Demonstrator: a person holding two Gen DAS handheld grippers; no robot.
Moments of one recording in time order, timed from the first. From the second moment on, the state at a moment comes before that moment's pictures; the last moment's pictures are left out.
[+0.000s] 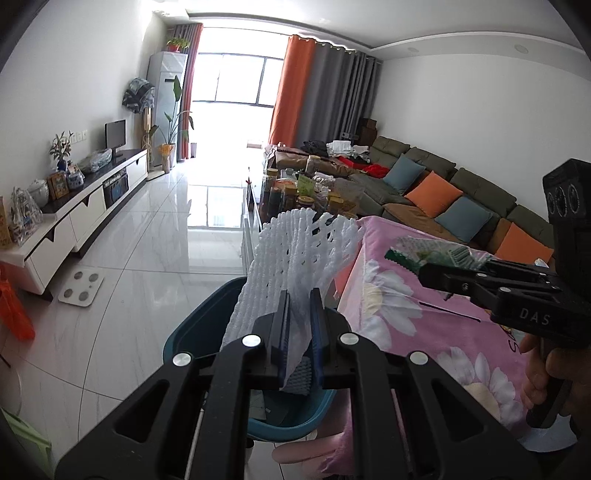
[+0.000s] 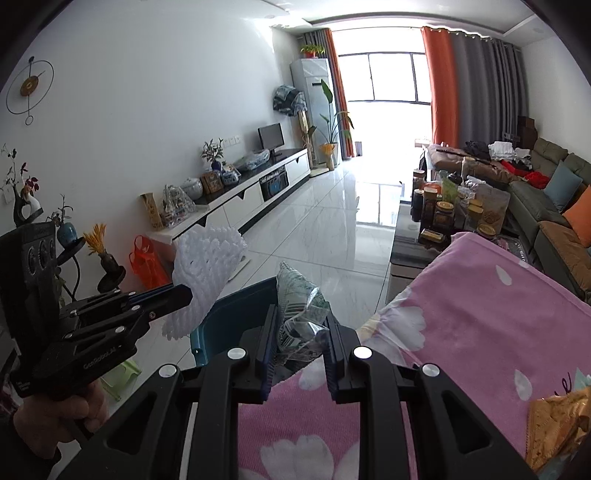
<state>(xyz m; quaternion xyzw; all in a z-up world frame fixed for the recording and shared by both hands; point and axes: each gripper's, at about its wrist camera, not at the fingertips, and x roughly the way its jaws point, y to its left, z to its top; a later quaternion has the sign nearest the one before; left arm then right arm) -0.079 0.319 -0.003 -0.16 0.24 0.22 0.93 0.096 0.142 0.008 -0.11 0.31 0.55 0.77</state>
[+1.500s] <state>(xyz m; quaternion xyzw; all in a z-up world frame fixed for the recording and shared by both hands) -0.054 0.372 -0.091 -0.26 0.25 0.33 0.87 0.123 0.234 -0.052 -0.14 0.42 0.56 0.70</state>
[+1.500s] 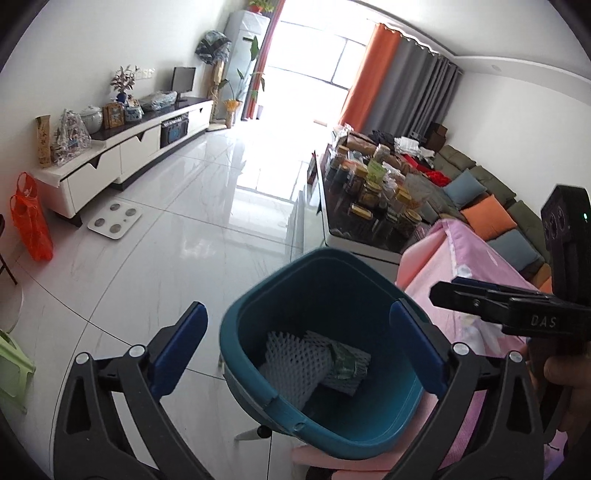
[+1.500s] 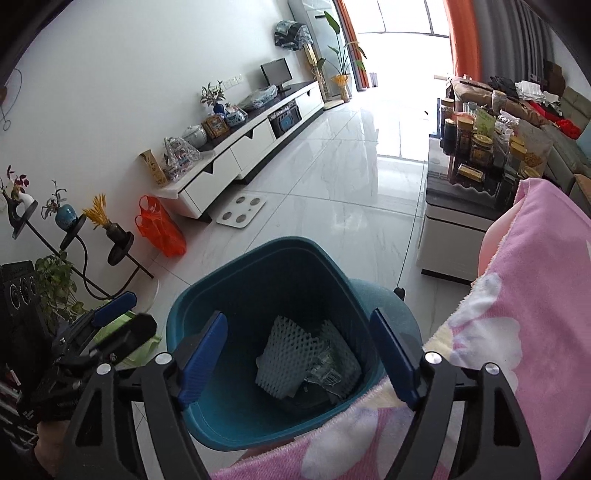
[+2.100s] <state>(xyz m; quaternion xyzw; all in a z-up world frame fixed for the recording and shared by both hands) -0.055 0.268 0.036 -0.12 0.11 0.29 0.94 0.089 0.039 0.036 -0.05 0.21 0.50 0.84</state>
